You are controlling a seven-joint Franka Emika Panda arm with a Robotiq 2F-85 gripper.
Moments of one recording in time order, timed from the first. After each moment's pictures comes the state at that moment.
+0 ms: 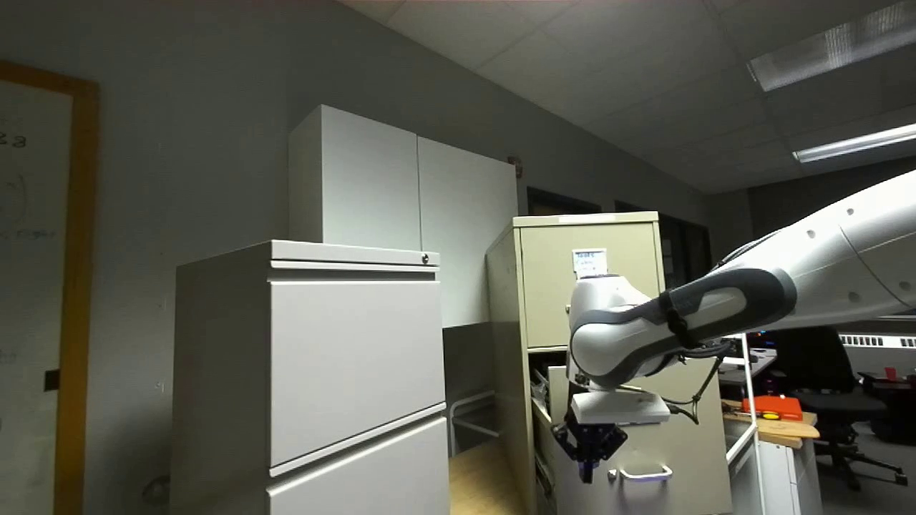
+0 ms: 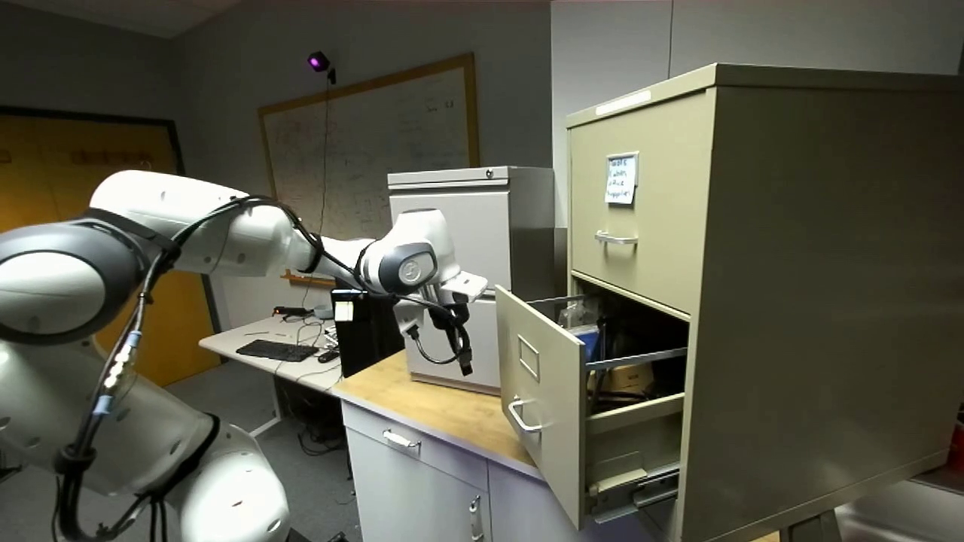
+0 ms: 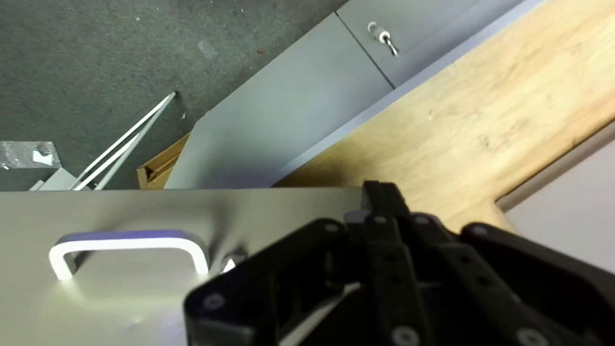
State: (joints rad) arm -0.25 -0.56 0.05 -2.49 -0.03 2.16 0.51
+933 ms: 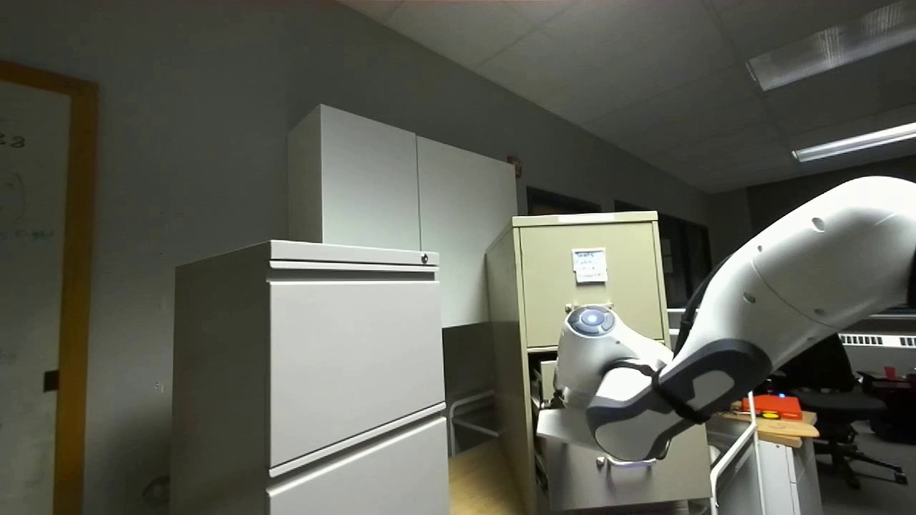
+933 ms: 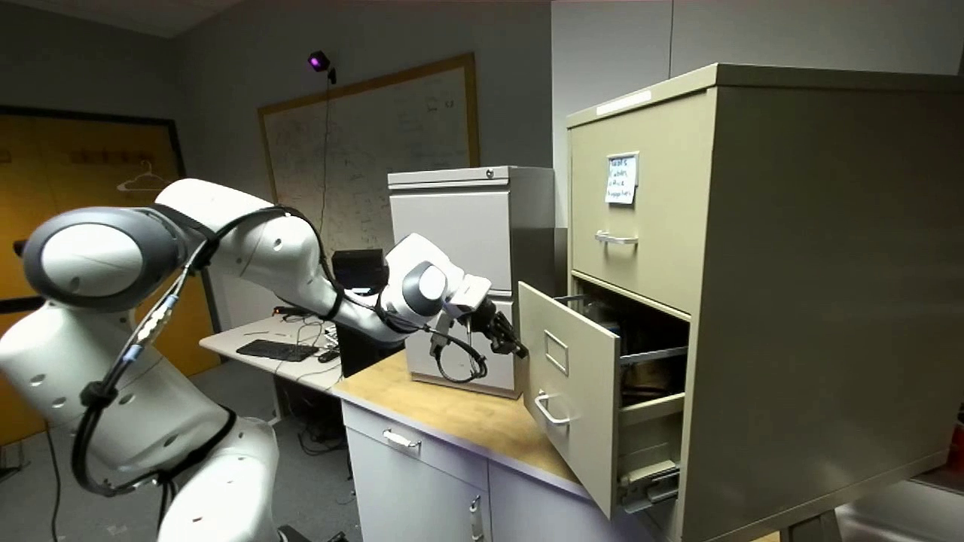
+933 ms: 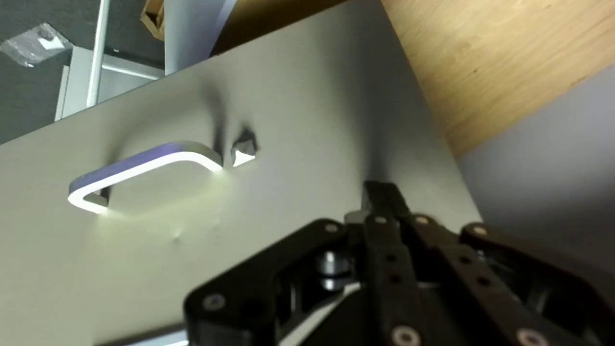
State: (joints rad) arm -0.64 -0.46 0.35 -2.54 -0.58 2.75 1.30
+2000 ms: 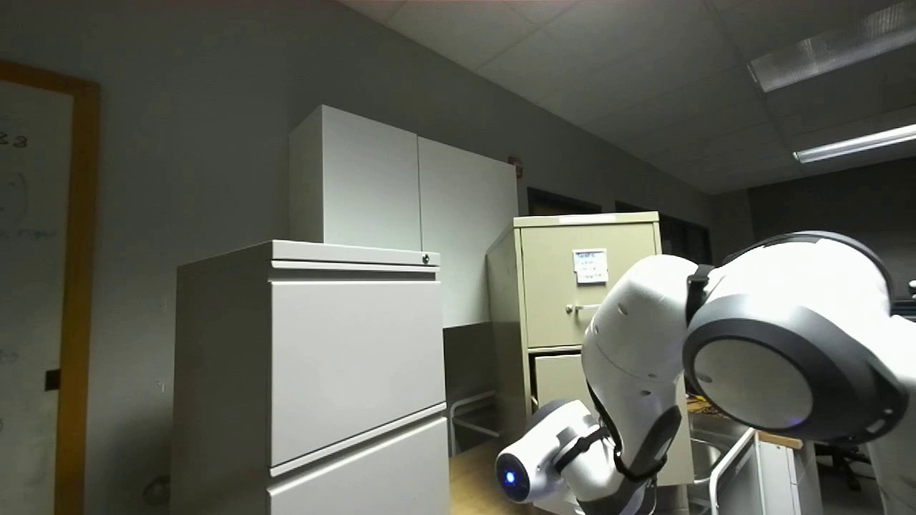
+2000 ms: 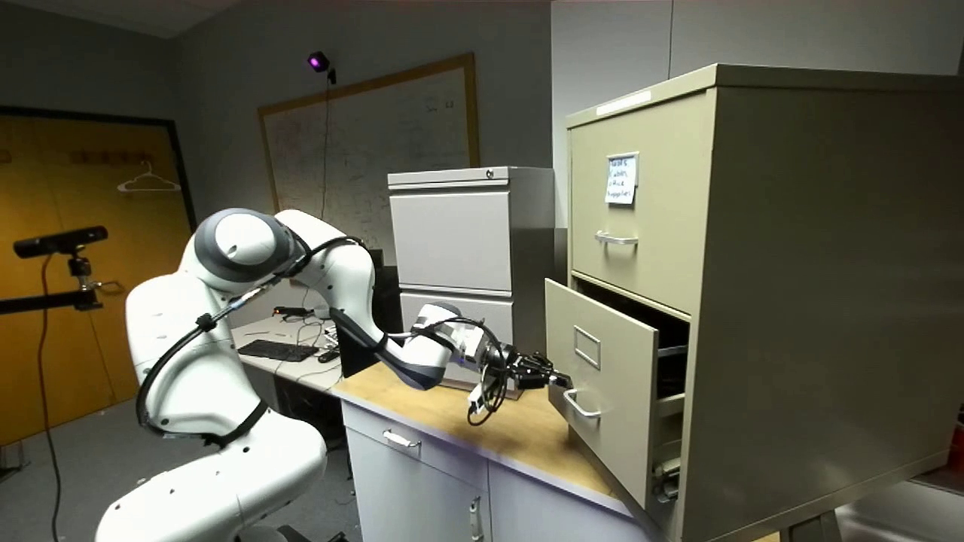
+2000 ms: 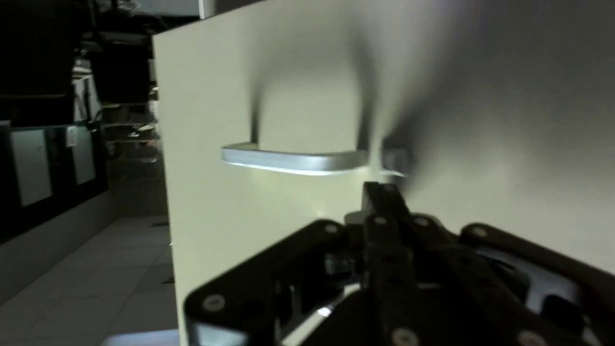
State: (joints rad) arm -1.75 -0.39 1.58 -2.35 -1.41 2.19 2.37
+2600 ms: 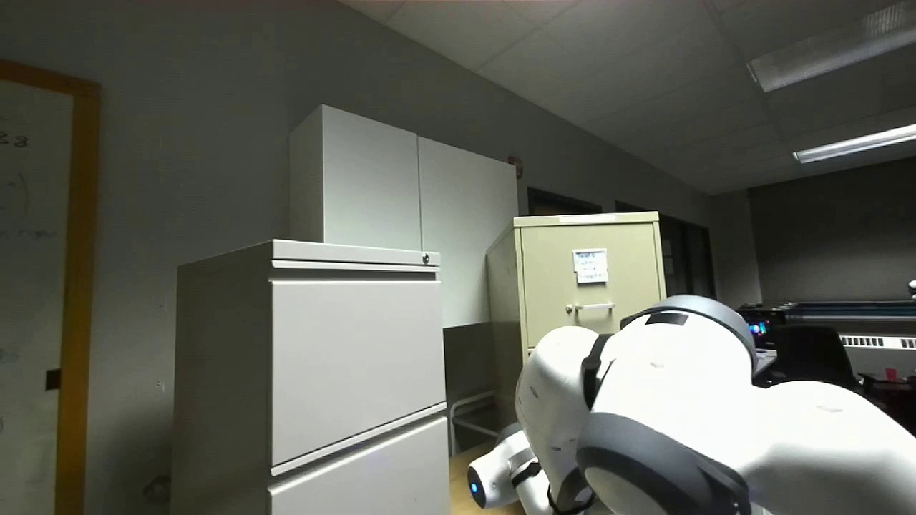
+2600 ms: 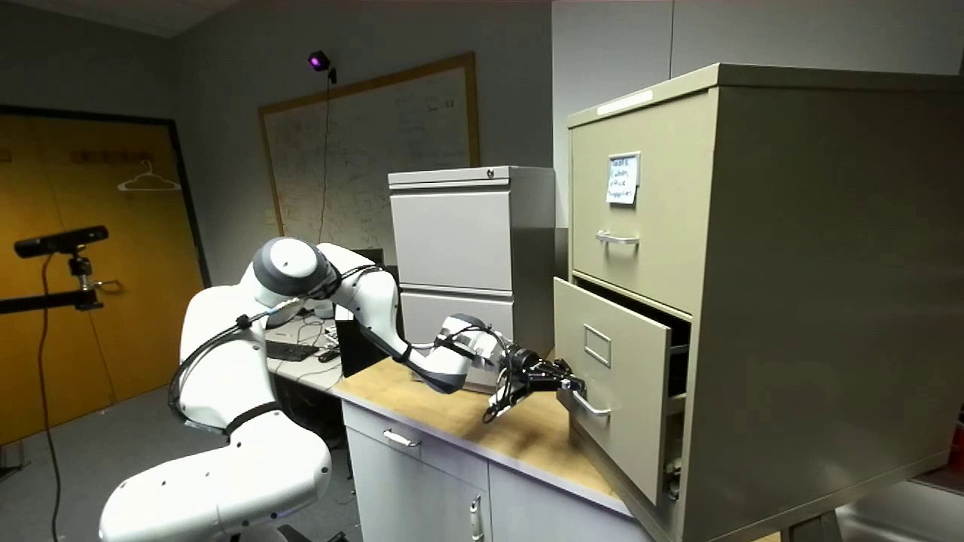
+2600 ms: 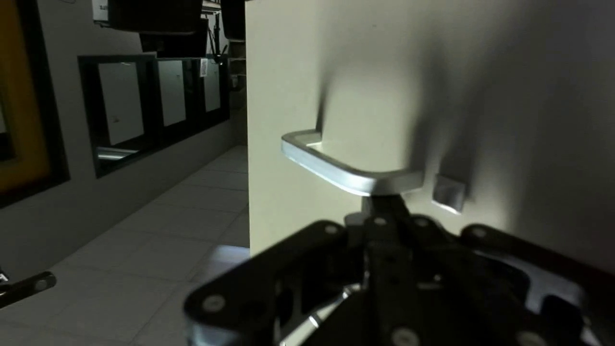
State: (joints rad) arm -2.16 -0.70 1.95 -2.09 -1.08 1.99 2.26
